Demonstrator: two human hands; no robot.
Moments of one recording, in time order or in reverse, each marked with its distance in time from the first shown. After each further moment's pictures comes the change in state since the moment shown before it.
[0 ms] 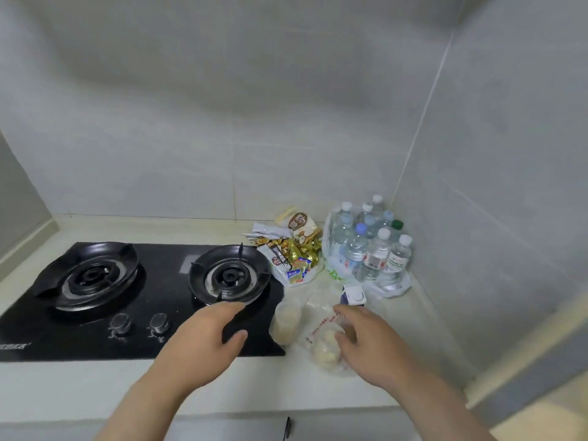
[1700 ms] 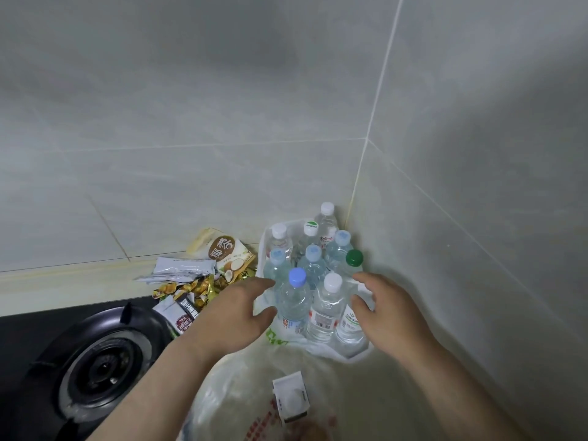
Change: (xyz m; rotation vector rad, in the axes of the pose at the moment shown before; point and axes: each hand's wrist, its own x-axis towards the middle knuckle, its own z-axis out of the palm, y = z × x) left_hand 0.340 0.112 0.150 -0.010 -0.188 0.212; right_hand 0.231 0.210 -0.080 0.189 0.281 0.184
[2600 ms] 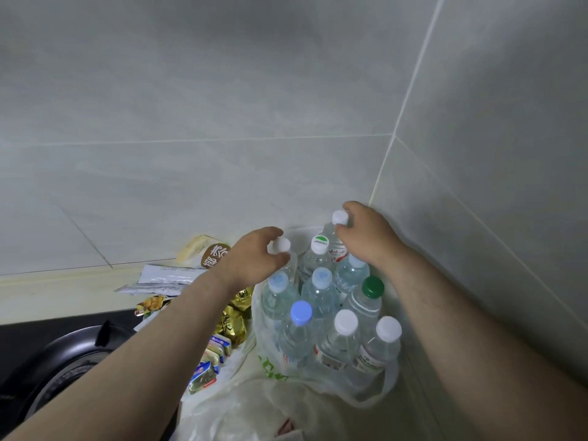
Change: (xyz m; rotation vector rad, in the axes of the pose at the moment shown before) left_hand 0.159 -0.029 -0.004 -0.226 -0.009 -0.182; right_hand 0.206 -0.022 0.019 -0.005 -0.115 0.025
